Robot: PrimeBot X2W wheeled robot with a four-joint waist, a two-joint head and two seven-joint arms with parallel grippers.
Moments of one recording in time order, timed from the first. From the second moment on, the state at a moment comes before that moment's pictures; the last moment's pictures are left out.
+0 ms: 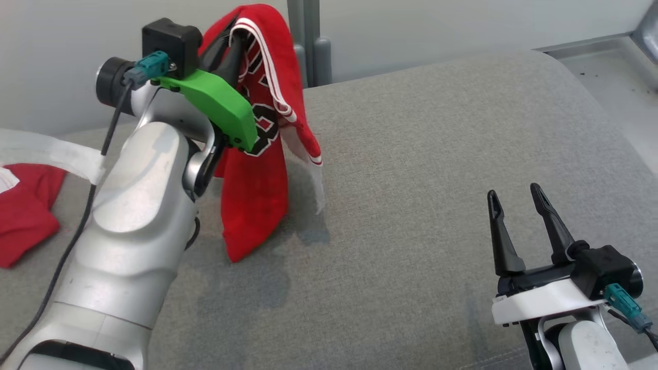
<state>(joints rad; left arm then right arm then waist) -0.92 0.16 -0.48 0.62 -0.44 -0.12 -0.04 -0.05 -0.05 0.03 0.01 0.12 0.13 -0.26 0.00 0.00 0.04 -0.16</state>
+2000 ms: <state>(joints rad) -0.98 0.05 -0.67 1.20 -0.57 -0.07 -0.26 -0.12 -0.05 0.07 0.02 0.12 0.13 -0.26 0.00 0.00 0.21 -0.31</state>
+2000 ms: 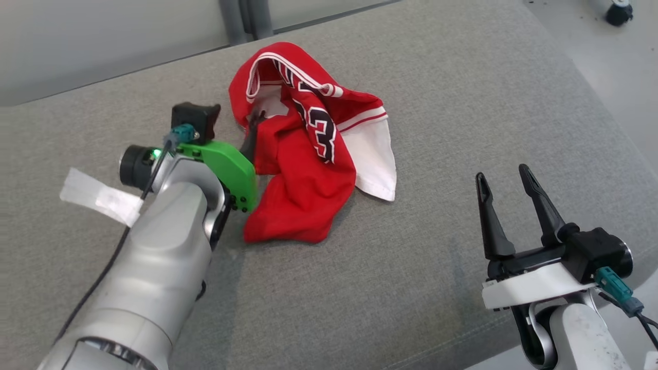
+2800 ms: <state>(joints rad) -0.55 0.05 -0.87 0.95 -0.87 -0.02 -0.19 -0.03 -0.05 0.04 0.02 0.10 0.13 -0.26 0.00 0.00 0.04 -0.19</state>
